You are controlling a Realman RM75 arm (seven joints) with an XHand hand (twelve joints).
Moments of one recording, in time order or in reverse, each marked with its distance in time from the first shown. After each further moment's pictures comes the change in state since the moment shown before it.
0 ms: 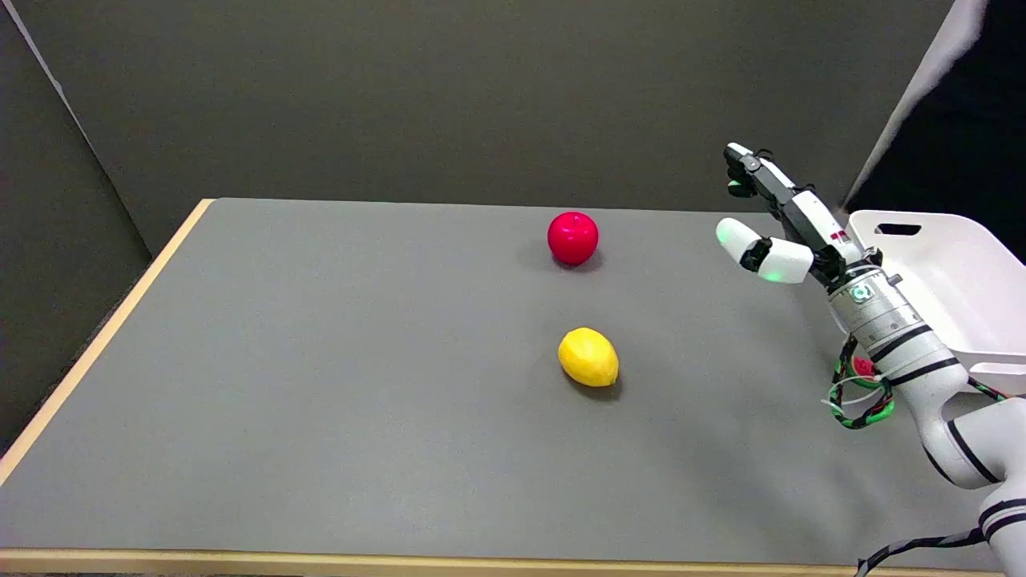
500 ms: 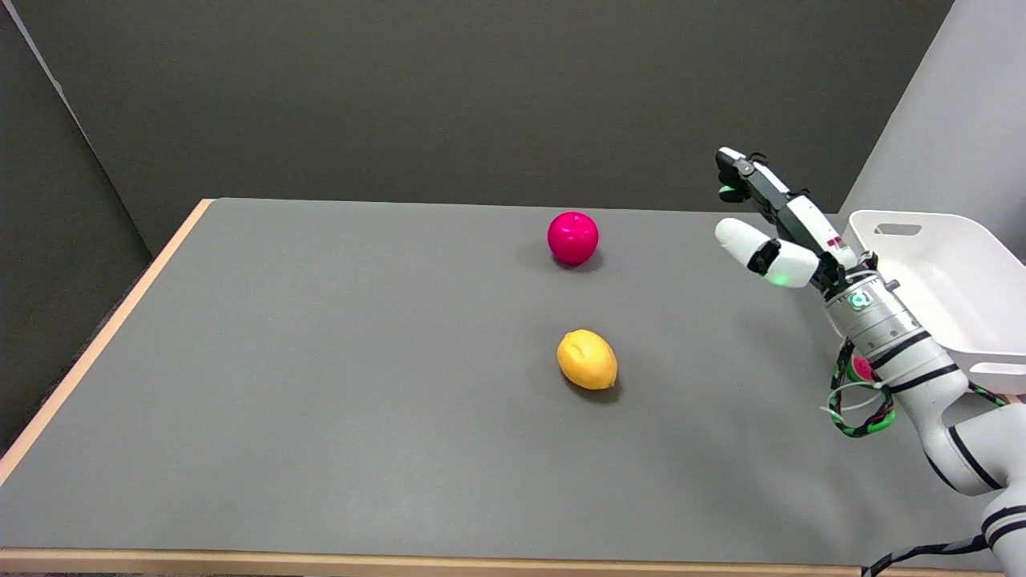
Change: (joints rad) arm -0.019 -0.004 -0.002 0.007 0.000 -0.054 0.006
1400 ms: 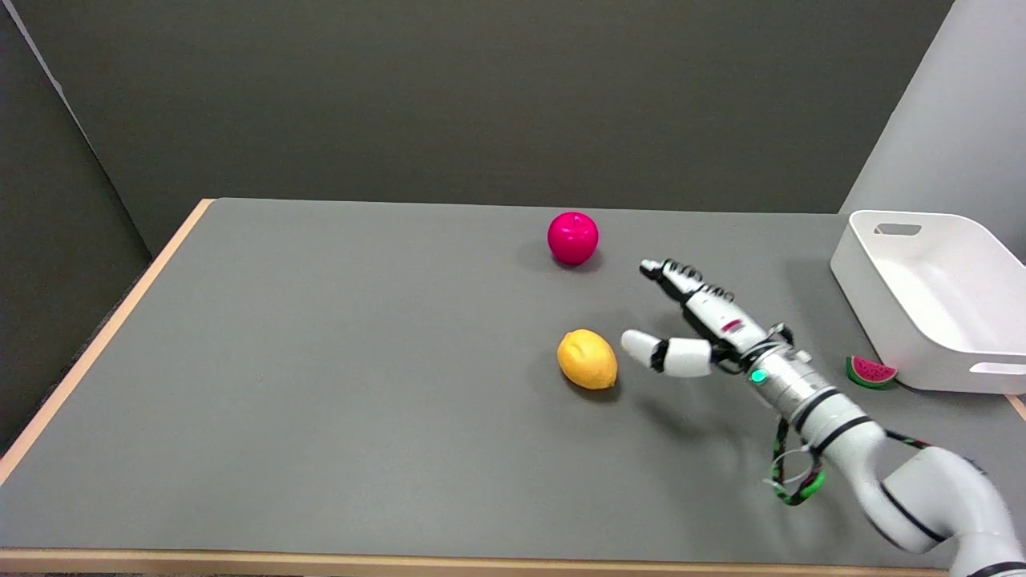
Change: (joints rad) arm -0.145 -0.048 -0.302 0.157 -0.002 0.403 -0.382
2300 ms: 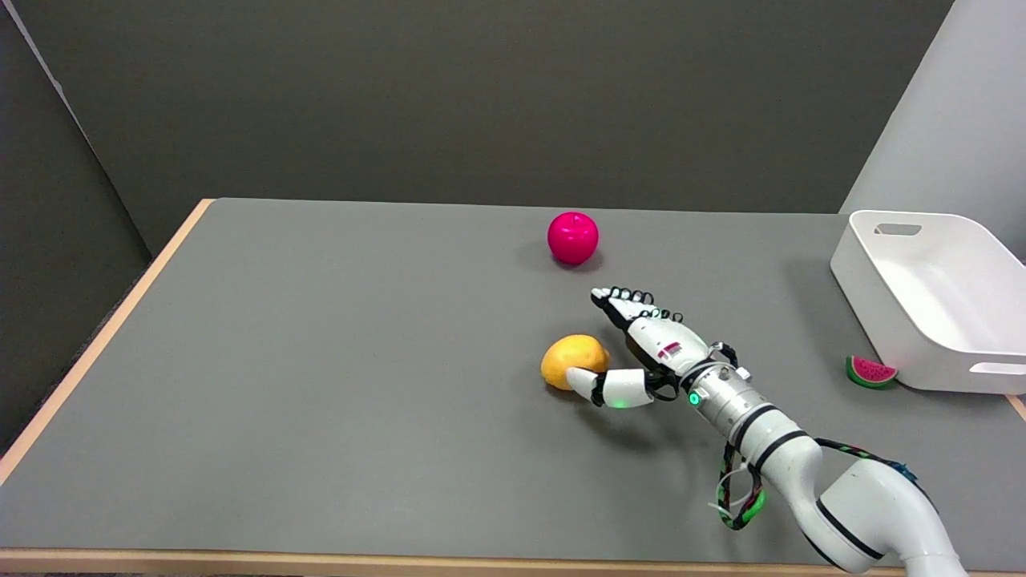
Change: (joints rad) arm -0.013 -0.066 -0.201 0.168 -0.003 0.295 -0.206
